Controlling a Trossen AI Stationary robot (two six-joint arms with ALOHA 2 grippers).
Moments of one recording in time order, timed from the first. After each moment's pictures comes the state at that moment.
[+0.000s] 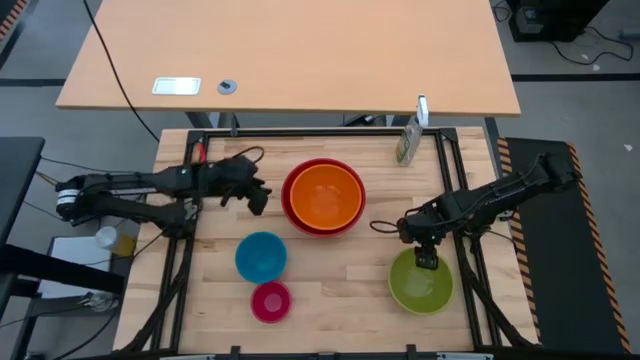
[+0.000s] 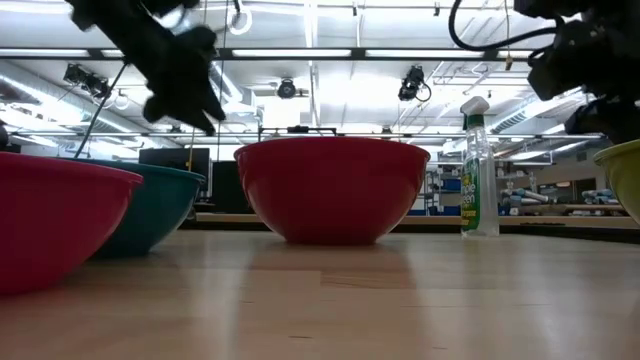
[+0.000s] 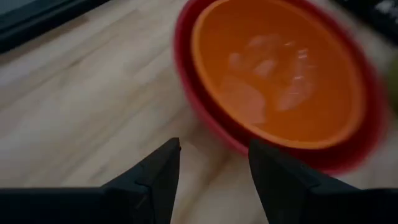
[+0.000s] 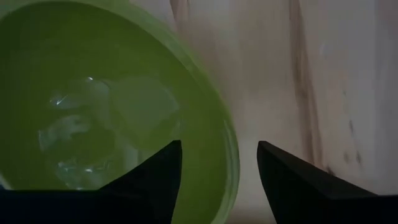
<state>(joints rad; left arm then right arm) 0.23 0.98 0.73 -0.48 -0.16 -0.48 0.28 1.19 0.79 -1.04 -0.23 0.56</state>
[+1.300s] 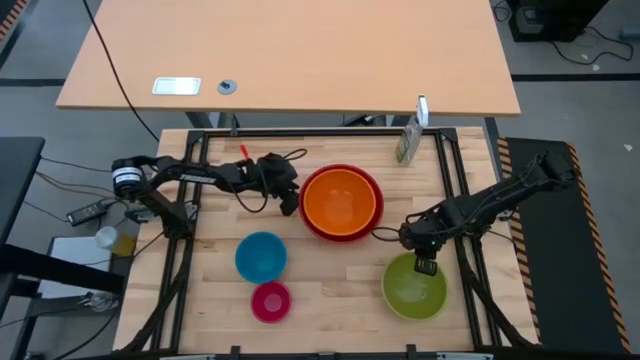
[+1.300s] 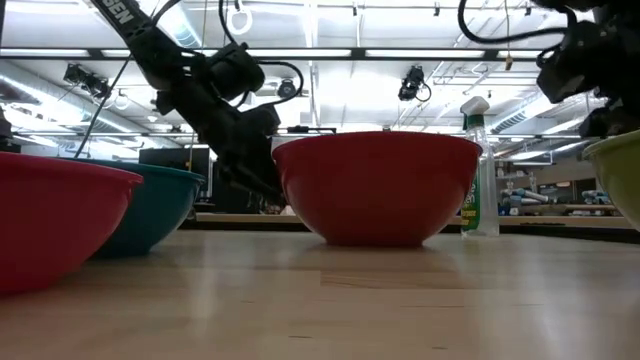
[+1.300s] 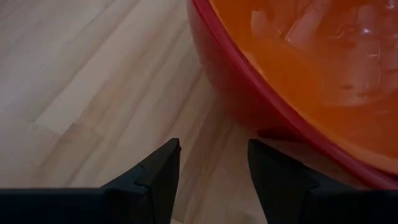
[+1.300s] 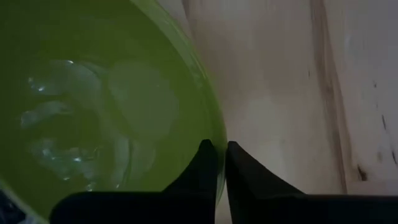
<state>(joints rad) 0.34 1.53 0.73 0.06 0.11 -0.21 0.35 1.19 0.76 -0.98 -0.22 0.70</state>
